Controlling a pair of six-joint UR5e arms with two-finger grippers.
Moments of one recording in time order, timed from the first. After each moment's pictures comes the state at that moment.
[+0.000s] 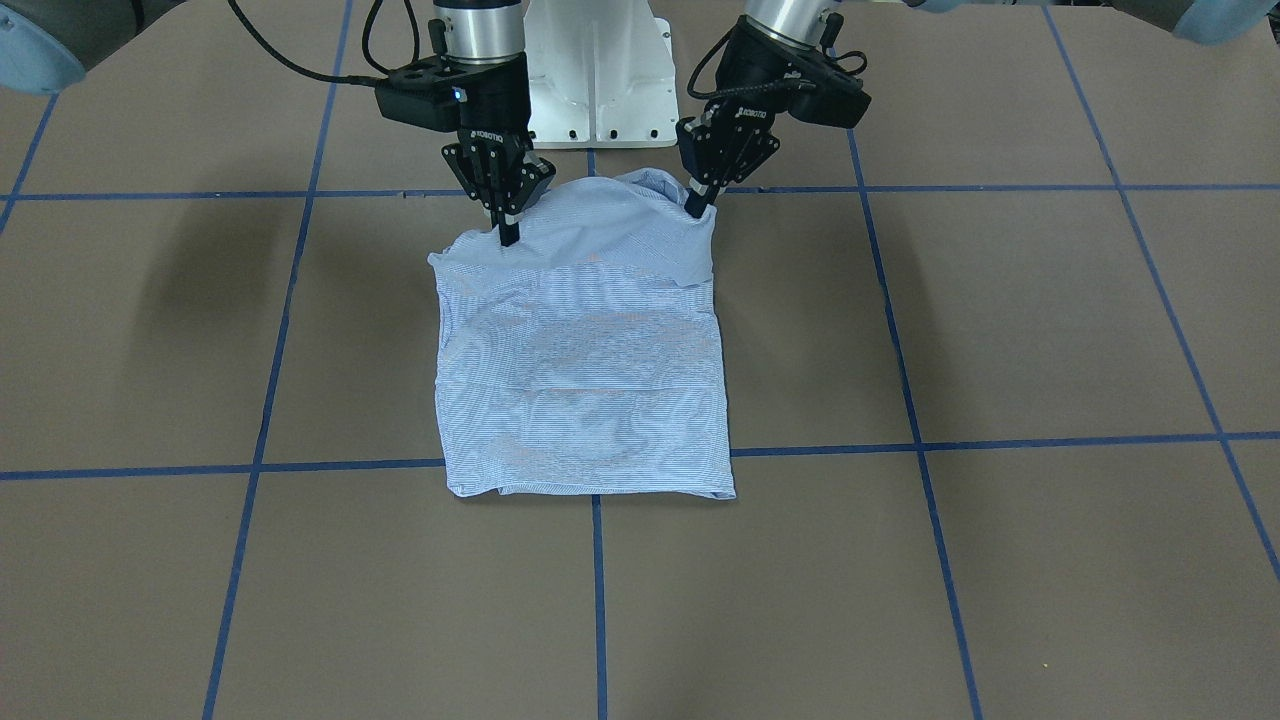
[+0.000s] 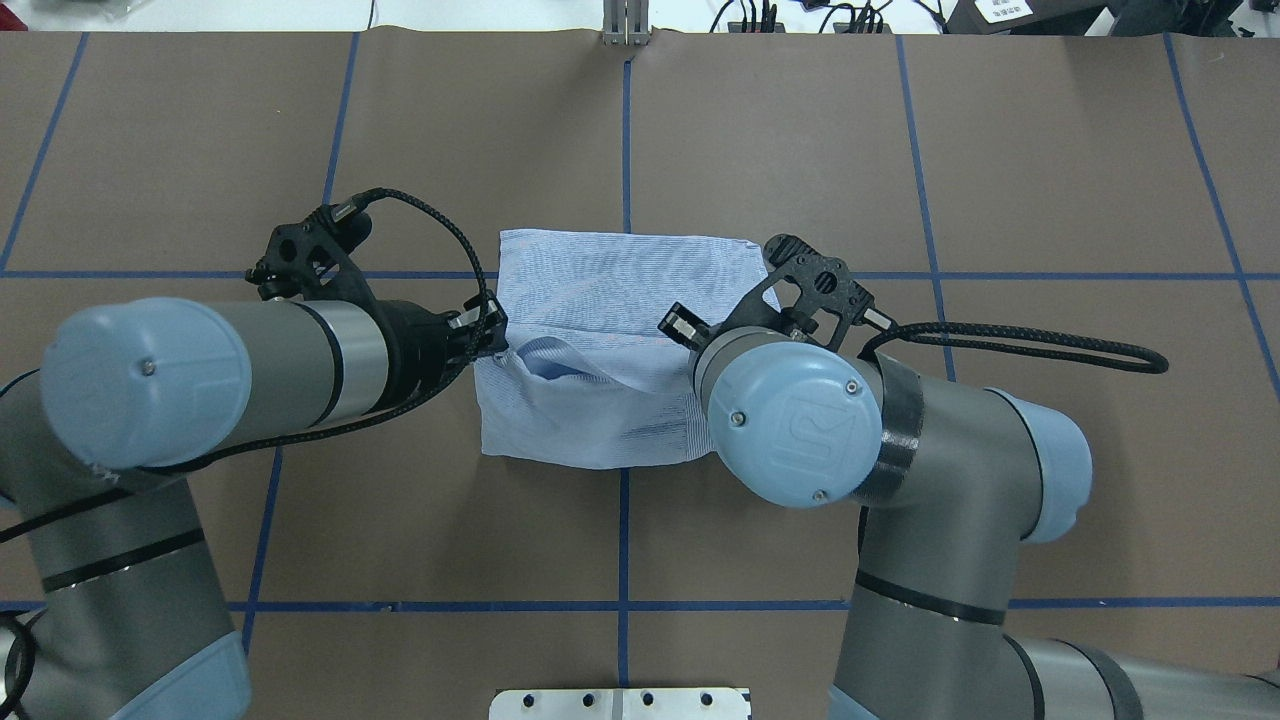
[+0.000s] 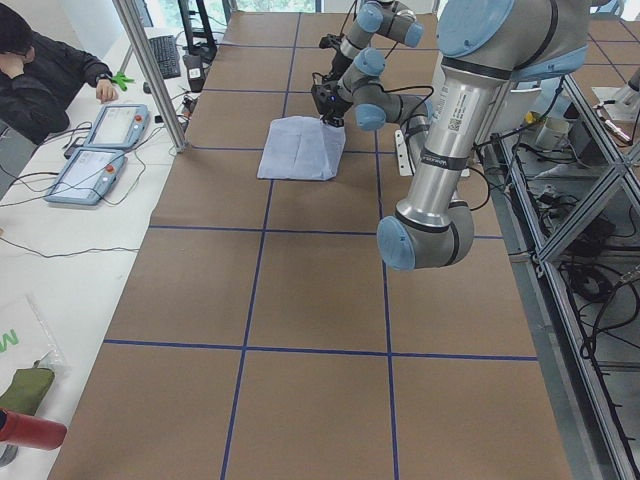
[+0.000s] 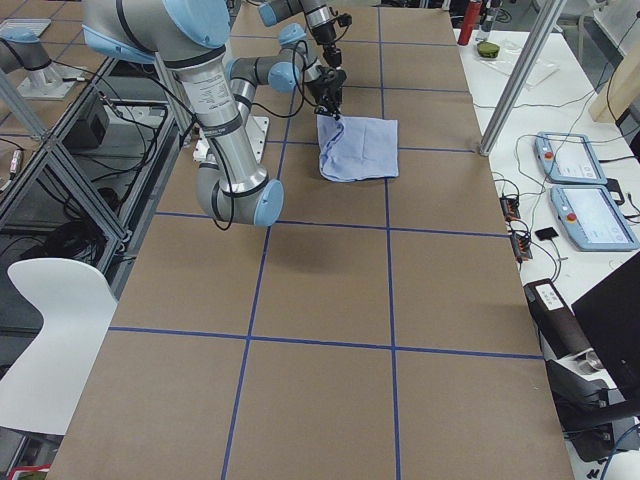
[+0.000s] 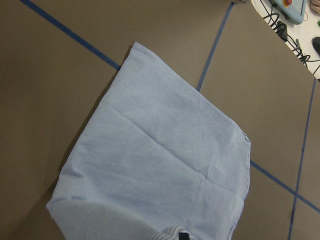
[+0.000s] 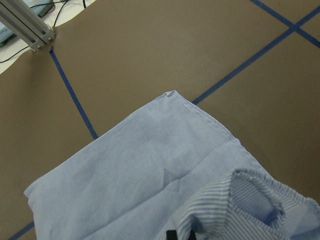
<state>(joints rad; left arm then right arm) -0.49 -2.00 -2.10 -1.82 -1.57 -1.78 0.38 -0.96 2.02 -1.77 1.33 1.94</state>
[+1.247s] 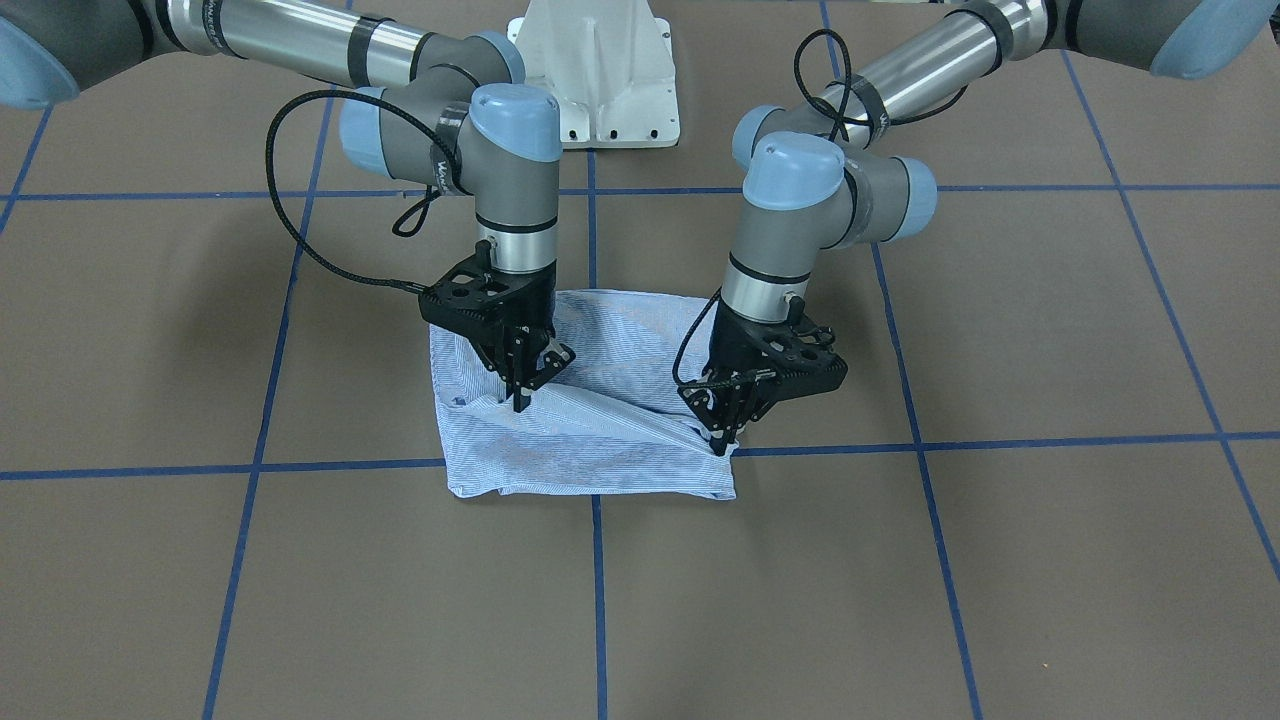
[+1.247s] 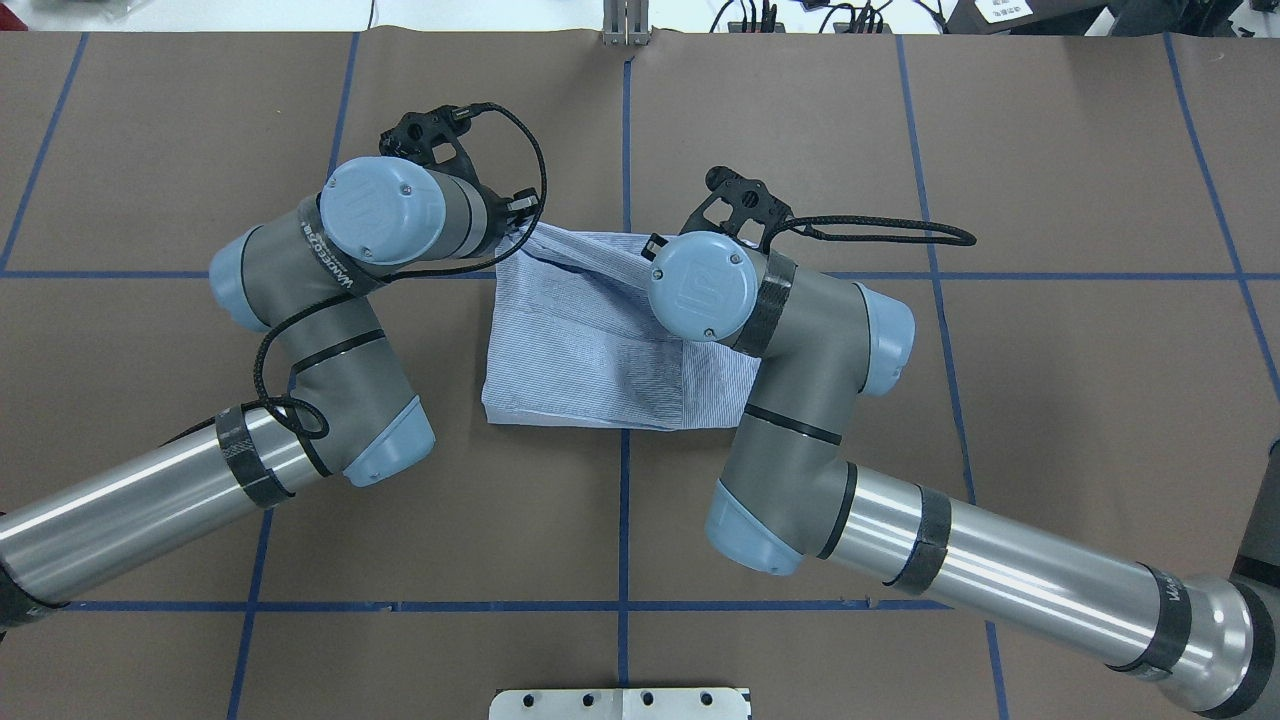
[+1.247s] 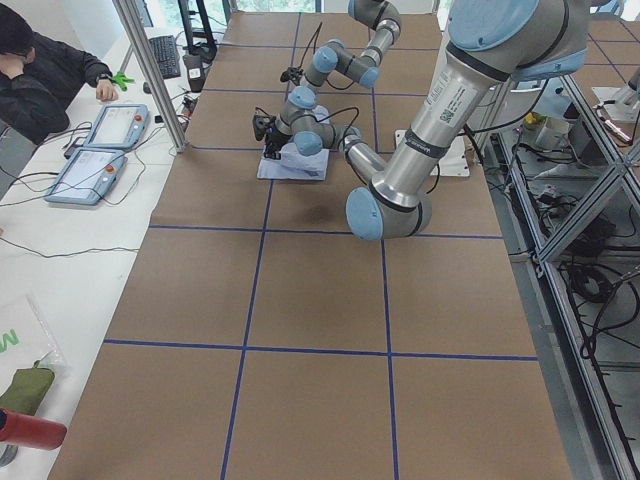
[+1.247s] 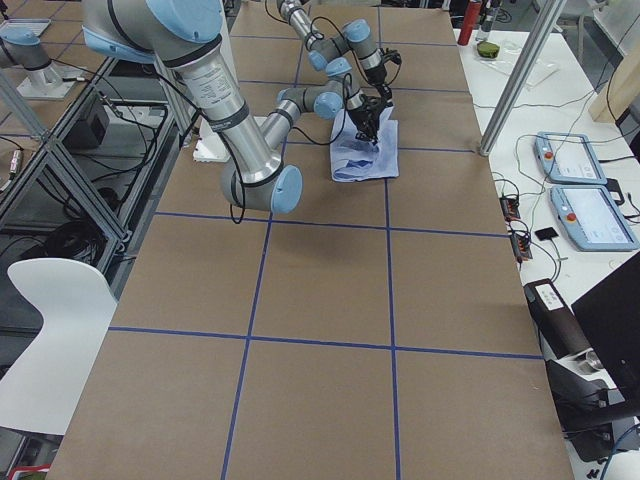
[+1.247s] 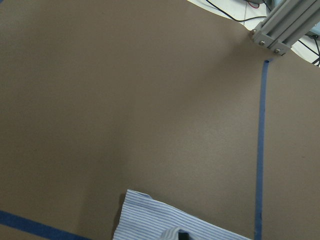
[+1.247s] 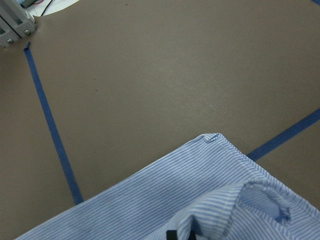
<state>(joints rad) -0.64 -2.26 -1.42 -2.06 -1.58 -1.50 0.50 -0.83 1.51 -1.45 1.39 1.77</state>
